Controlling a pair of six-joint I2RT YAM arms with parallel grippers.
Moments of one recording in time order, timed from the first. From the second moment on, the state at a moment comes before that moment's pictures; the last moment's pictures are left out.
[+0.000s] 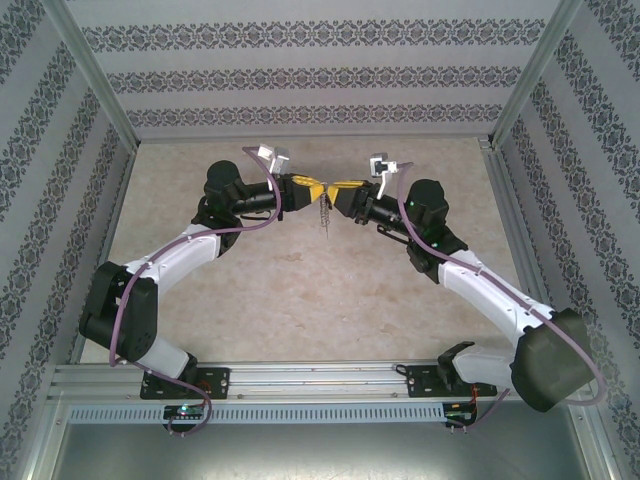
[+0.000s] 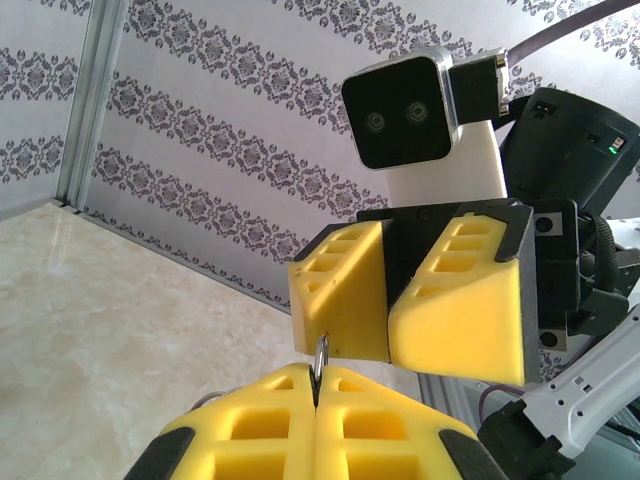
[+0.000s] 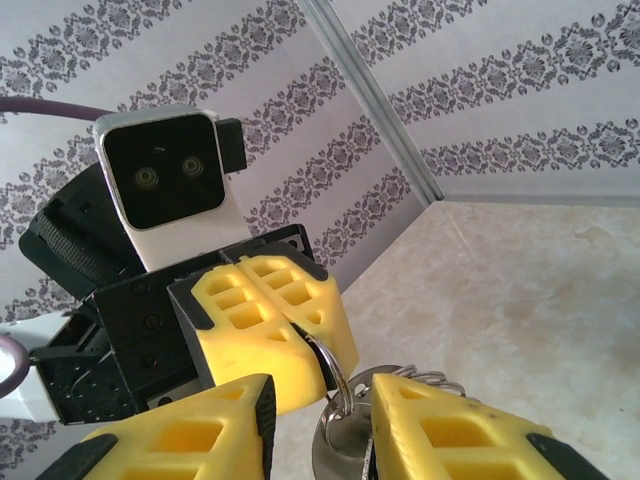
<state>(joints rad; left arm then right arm) -0.38 1.53 1.00 0.65 0.97 -0.49 0.47 1.24 0.84 0.42 -0.59 0.62</state>
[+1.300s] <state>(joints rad) -0.38 1.48 1.04 0.41 0.96 -0.36 0.39 1.27 0.95 0.16 -0.70 0.45</state>
